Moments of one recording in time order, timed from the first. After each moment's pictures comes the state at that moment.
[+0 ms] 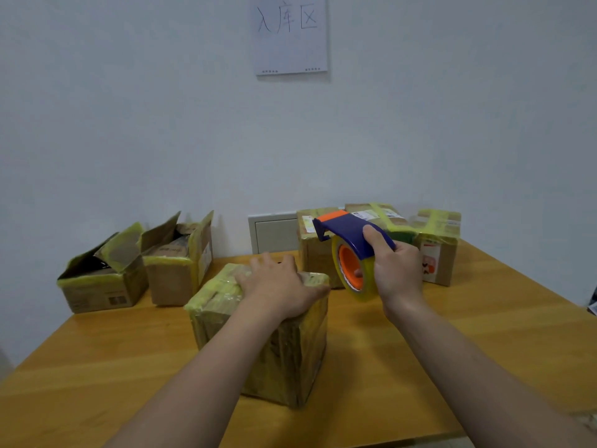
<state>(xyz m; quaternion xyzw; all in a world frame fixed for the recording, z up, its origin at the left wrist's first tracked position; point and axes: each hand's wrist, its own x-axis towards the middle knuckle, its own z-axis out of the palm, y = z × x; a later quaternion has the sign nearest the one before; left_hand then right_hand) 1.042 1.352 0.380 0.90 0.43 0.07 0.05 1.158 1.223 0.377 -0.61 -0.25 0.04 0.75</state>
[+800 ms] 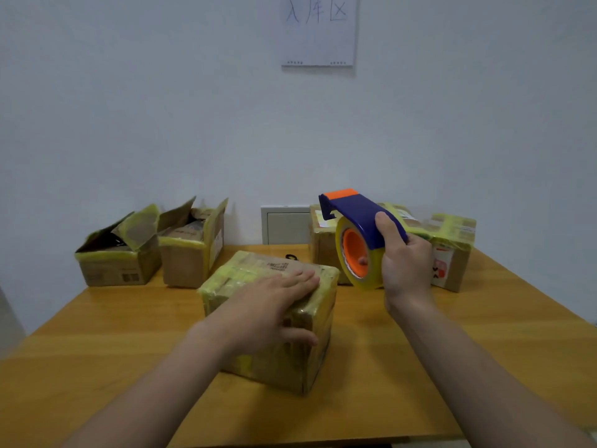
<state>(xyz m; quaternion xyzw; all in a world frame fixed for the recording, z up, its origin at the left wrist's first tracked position) 0.960 1.355 0.366 0.99 0.14 0.07 0.03 1.136 1.227 0.390 -0.56 -0.27 0.04 0.78</state>
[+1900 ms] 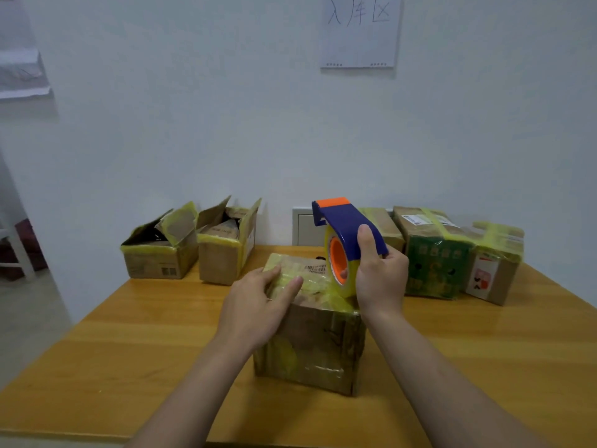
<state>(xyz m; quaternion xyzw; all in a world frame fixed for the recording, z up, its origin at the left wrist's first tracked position) 0.924 1.389 0.334 0.83 0.38 0.33 0.22 1.078 1.294 0.368 -0.57 -0.29 0.04 0.77</state>
